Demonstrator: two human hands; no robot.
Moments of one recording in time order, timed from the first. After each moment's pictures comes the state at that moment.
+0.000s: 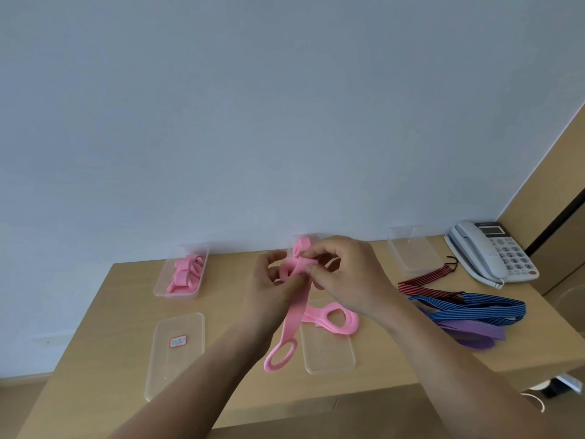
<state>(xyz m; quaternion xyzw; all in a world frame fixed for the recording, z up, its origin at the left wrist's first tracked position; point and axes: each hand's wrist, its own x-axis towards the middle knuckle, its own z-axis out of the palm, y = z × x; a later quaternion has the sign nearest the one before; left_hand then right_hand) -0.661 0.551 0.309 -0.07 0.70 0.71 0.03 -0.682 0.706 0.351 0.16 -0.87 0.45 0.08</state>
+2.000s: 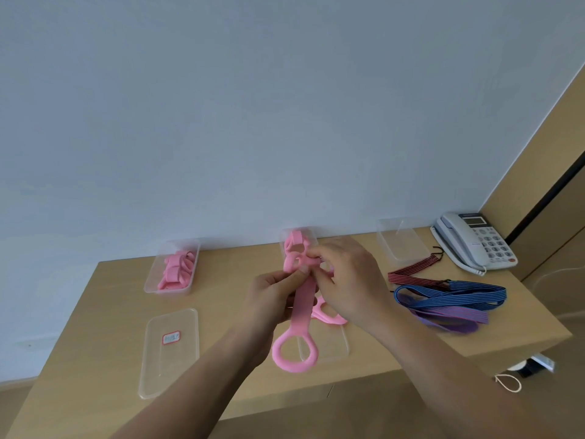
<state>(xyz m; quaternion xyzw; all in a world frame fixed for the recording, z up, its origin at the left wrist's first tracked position) -0.648 0.549 0.303 -0.06 0.64 0.76 0.13 -0.667 0.706 0.329 0.19 -0.92 0.27 0.22</state>
